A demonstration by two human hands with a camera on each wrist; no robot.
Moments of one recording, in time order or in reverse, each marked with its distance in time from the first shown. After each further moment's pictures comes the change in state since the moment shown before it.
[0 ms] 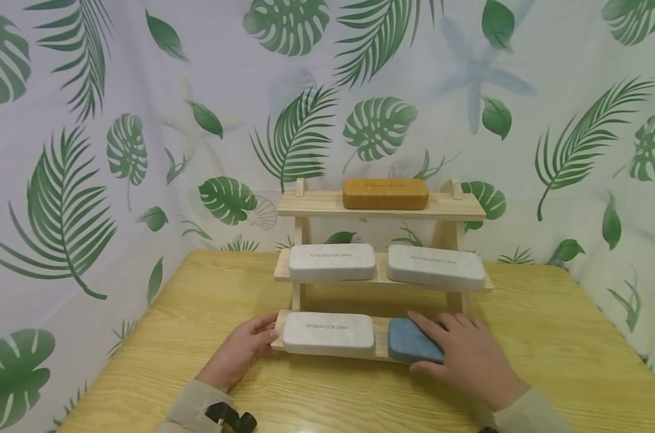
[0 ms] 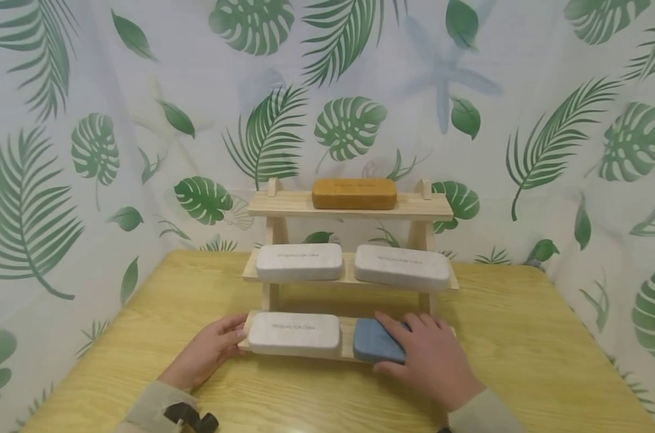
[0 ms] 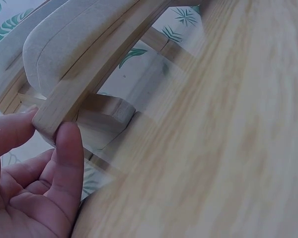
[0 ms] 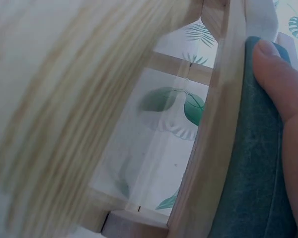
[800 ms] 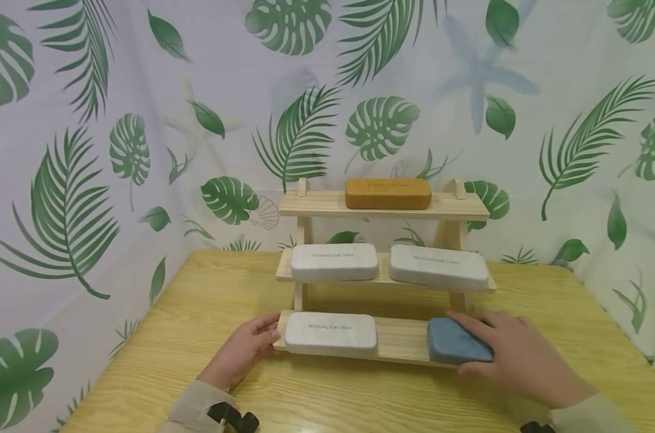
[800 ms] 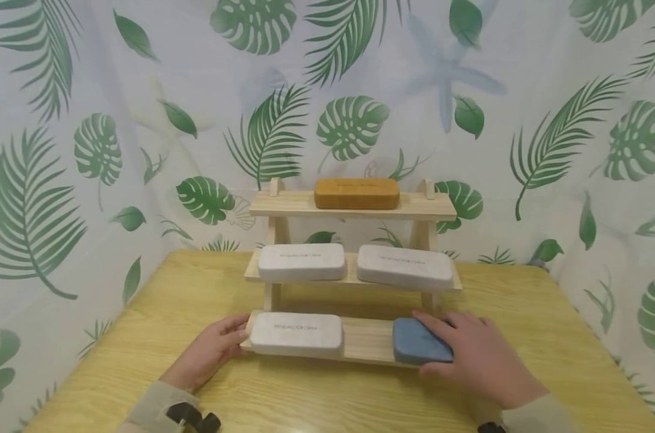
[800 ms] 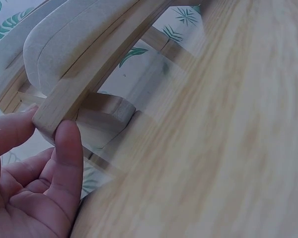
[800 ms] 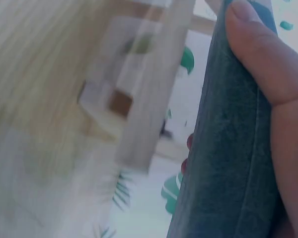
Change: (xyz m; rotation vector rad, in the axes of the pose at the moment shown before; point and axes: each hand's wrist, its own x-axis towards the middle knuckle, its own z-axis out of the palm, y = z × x) left_hand -0.003 0.003 0.000 0.003 -0.003 0.000; right_hand -0.021 0.050 -0.032 0.065 -0.111 0.049
